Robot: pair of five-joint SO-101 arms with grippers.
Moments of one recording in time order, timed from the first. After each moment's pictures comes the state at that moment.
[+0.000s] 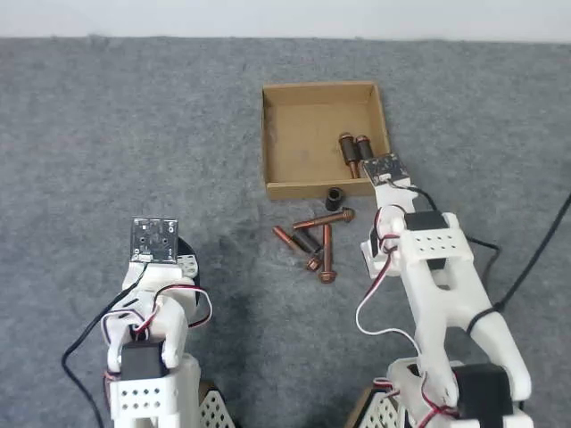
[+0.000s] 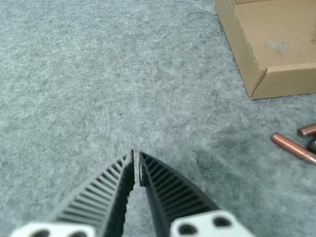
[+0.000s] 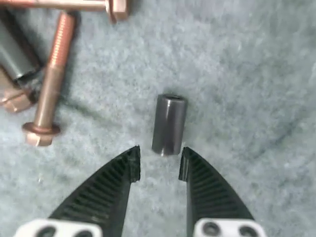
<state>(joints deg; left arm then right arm) -10.4 -103.3 97.2 57.2 -1.4 -9.9 -19.3 49.2 57.8 10.0</state>
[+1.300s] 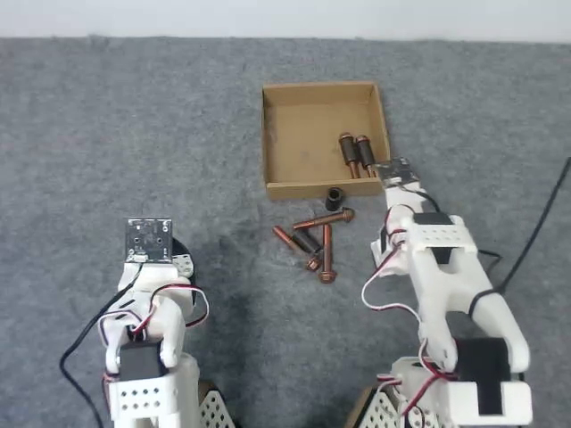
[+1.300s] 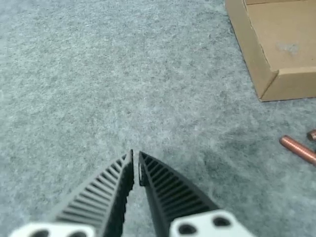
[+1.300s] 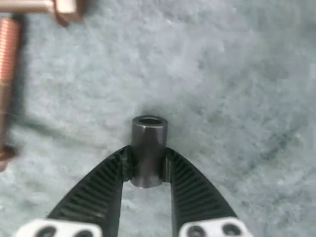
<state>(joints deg) -12.2 -103.3 97.2 57.2 -1.4 -3.5 -10.0 49.7 49.8 12.2</state>
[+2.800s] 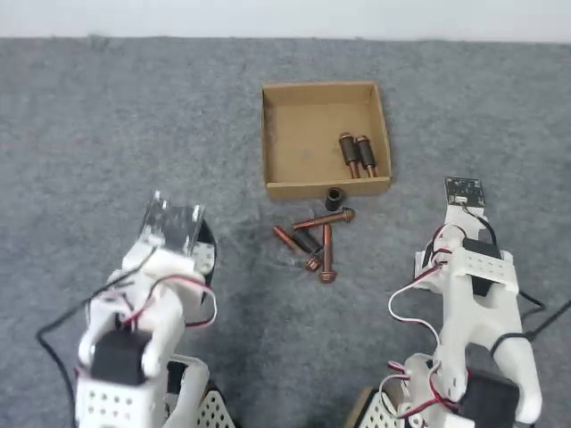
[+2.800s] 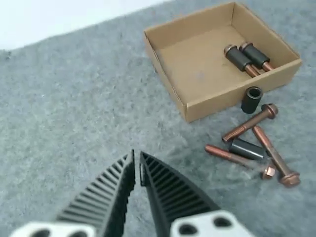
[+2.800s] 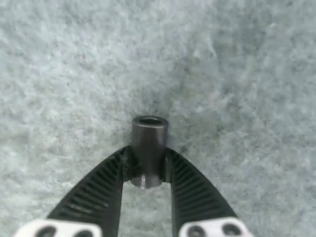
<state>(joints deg) 2.9 -81.4 62.3 69.9 -5.8 11.6 -21.2 59.8 48.4 9.0</state>
